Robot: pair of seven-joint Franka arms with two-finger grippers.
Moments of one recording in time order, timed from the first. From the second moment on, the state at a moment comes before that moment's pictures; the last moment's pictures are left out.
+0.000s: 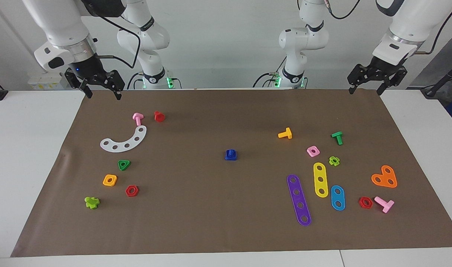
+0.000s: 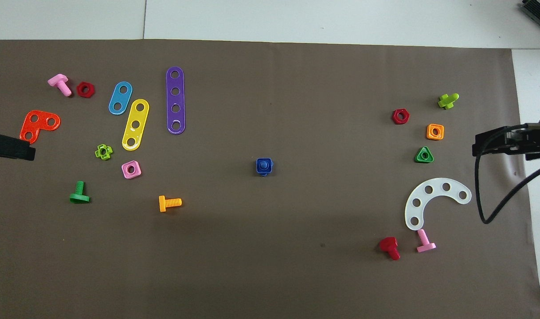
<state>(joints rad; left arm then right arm) -0.04 -0.06 0.03 -1.59 0.00 1.54 0.13 0.00 -0.03 0.01 -1.58 -0.02 1.53 0.11</state>
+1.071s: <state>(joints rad) -0.07 -0.06 -0.01 -1.59 0.00 1.58 0.07 0.00 -0.03 0.01 -1.58 -0.02 1.53 0.11</state>
